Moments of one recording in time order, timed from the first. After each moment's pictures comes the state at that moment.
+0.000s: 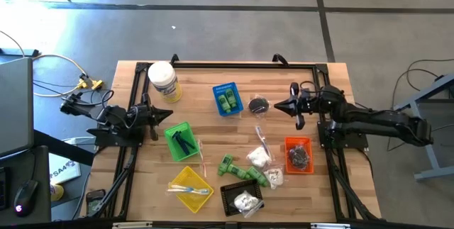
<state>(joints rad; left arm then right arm) -0.37 0.02 0.20 -0.23 -0.69 0.03 -0.41 0.66 0.22 0.49 -0.43 0.18</state>
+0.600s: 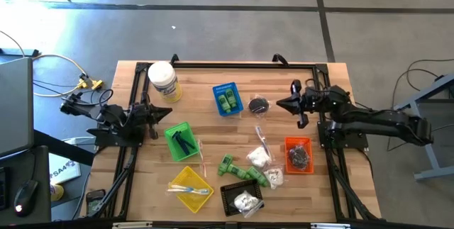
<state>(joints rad) -0.37 0.02 0.20 -0.13 -0.70 0.11 -0.40 0.64 0.22 0.63 -0.42 0.22</state>
